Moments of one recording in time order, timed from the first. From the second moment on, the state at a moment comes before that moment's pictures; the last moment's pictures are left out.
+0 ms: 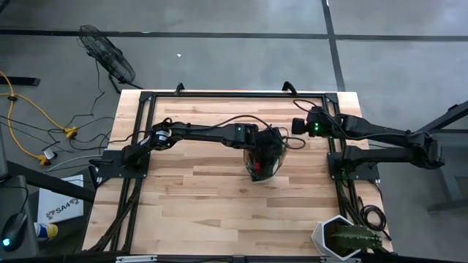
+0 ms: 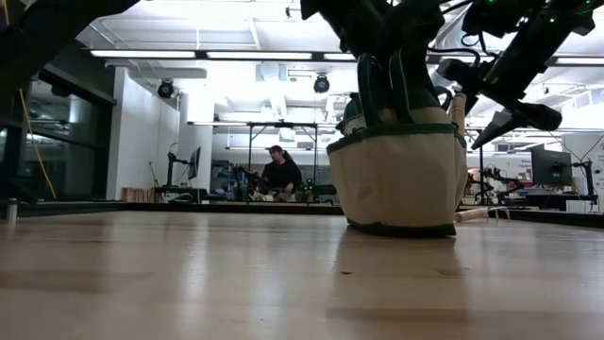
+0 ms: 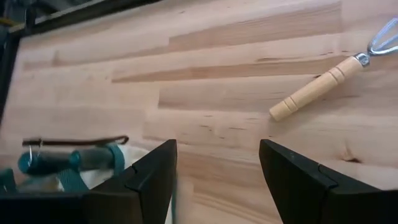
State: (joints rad) left arm 0.00 2.26 2.16 -0.75 0.10 -0.03; right arm -0.38 0.86 0.64 -0.67 0.25 1.14
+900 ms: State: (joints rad) left arm 0.00 2.24 2.35 -0.92 -0.06 0.37; right arm -0.38 0.86 0.64 -0.67 0.26 1.34
